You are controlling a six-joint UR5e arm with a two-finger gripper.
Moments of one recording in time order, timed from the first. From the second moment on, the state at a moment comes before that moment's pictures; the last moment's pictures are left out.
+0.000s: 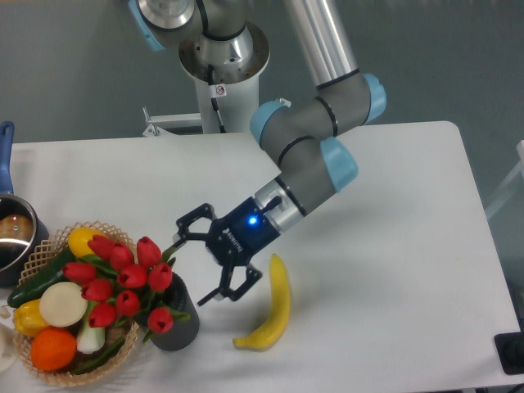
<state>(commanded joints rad) 2.61 -1.93 -1.87 -0.73 0.33 1.16</state>
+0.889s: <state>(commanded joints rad) 2.87 -1.89 -1.71 -0.74 0.97 1.17</state>
